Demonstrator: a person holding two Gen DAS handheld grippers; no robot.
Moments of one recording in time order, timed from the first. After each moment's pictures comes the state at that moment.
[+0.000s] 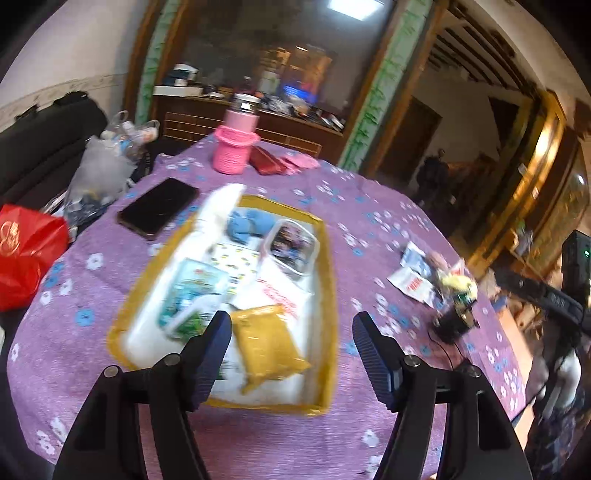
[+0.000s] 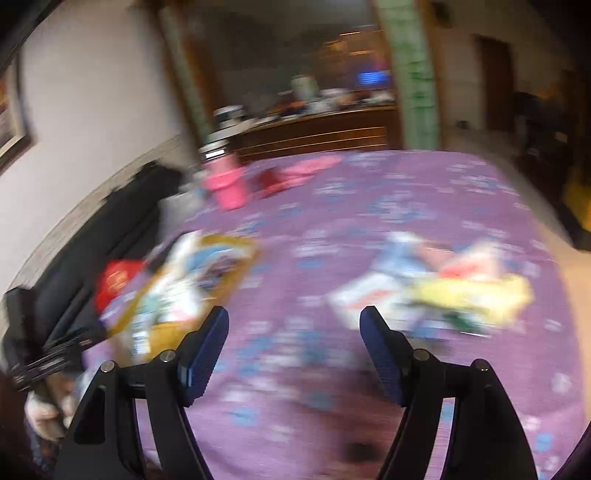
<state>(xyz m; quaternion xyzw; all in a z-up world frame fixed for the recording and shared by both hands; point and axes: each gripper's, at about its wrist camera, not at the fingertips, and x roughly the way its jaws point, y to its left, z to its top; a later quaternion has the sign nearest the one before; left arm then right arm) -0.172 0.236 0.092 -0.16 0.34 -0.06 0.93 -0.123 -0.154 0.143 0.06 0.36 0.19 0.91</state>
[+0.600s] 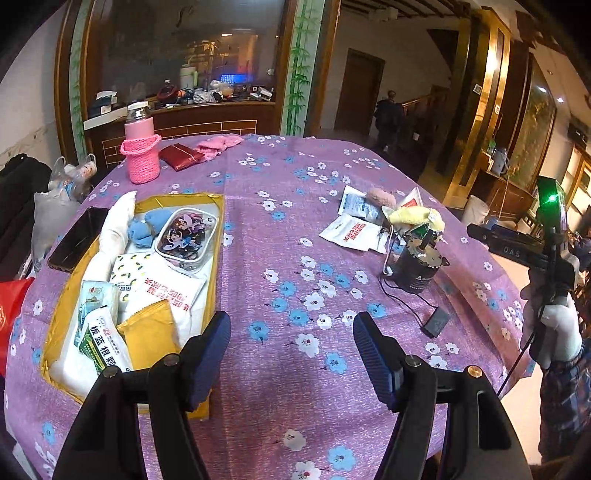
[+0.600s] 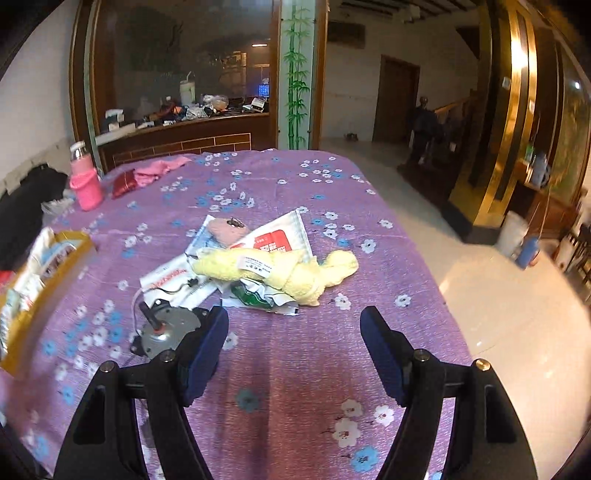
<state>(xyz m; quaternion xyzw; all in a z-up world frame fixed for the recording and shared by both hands) -0.162 0.109 0.094 -0.02 0.37 -0.14 0.92 -0.134 -0.244 0.098 -0.03 0.34 -0.03 0.94</state>
